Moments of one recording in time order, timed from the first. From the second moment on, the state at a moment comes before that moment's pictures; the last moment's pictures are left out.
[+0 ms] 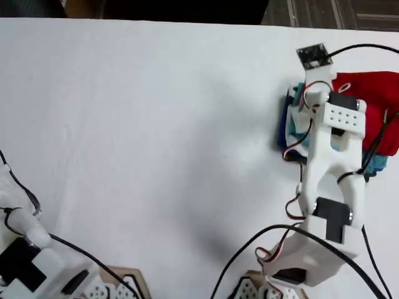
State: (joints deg) left arm -59.3 -6.2 48.0 53.1 -10.3; right arm 12.6 10.7 3.1 64.1 32.0
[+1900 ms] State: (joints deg) left arm -56.7 -6.8 47.4 54.0 -10.5; right arm 28.2 -4.8 10.3 38.9 33.9
